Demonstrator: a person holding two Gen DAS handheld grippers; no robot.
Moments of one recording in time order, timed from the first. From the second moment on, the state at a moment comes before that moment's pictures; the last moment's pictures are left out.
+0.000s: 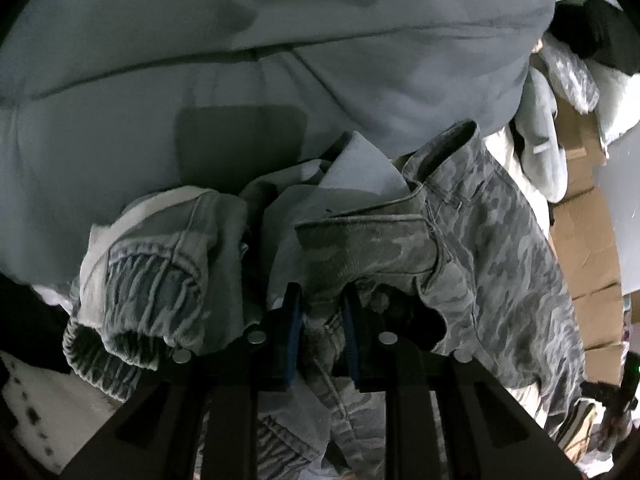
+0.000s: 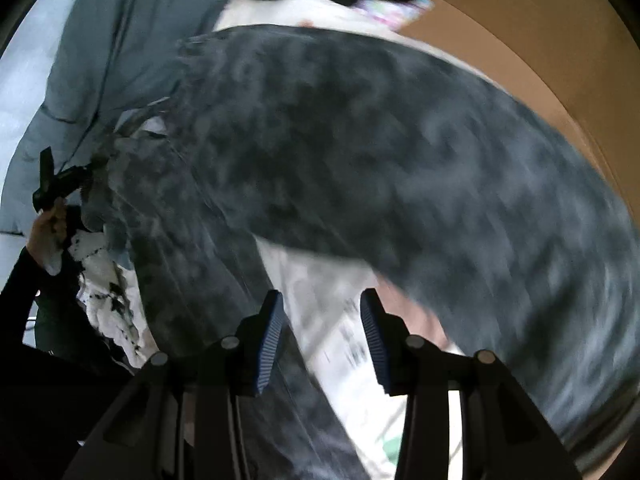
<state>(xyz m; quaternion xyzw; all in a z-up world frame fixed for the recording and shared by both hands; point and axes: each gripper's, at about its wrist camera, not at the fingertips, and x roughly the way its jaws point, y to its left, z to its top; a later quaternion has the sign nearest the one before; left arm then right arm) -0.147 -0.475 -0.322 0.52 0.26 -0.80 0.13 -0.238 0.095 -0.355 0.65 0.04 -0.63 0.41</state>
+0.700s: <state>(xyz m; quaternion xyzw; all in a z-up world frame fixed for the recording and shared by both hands) -0.125 -0.469 -0.332 0.46 0.29 -0.83 0.14 -0.233 -0.218 -0.331 0.56 0.07 -0.59 0.58</state>
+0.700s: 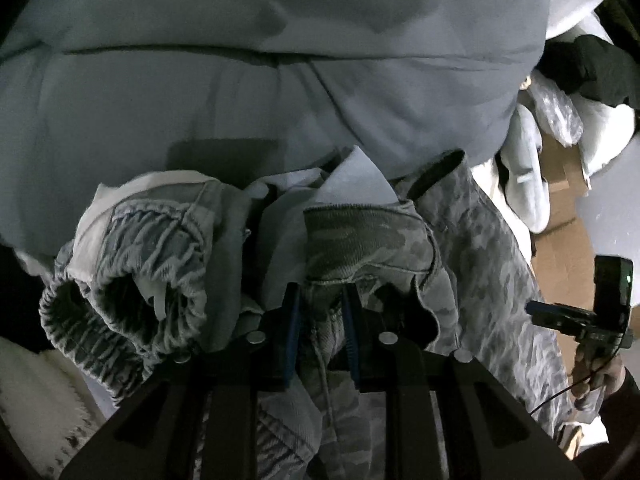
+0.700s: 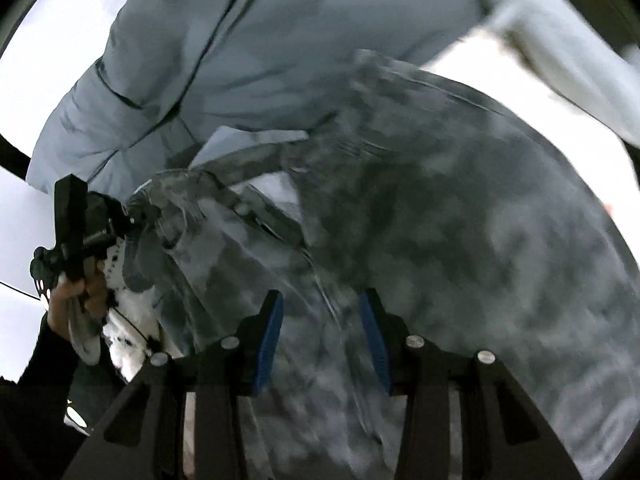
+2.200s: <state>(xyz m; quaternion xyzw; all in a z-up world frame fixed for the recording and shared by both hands) -0.126 -0.478 -0.347 0.44 0.30 -0.84 0.12 -0.236 -0.348 -0.403 0.59 -0.05 -0.53 0.61</state>
